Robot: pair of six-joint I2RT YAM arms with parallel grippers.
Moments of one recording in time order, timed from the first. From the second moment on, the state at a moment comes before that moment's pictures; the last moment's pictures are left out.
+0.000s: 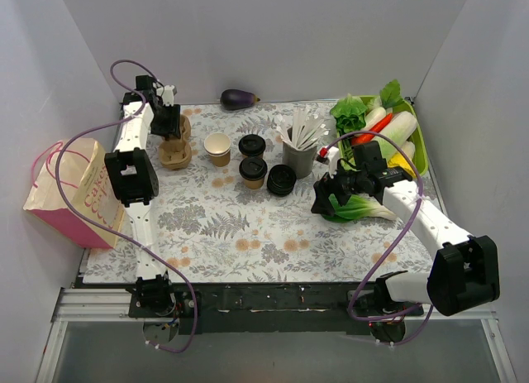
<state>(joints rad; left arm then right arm) 0.10 2.43 2.35 -0.98 0.22 0.18 0.33 1.28 0.93 -0.58 -0.64 -0.37</state>
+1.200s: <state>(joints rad) 0.10 2.18 2.12 -0.73 0.27 0.22 0.31 1.28 0.92 -0.56 -0.66 -0.35</state>
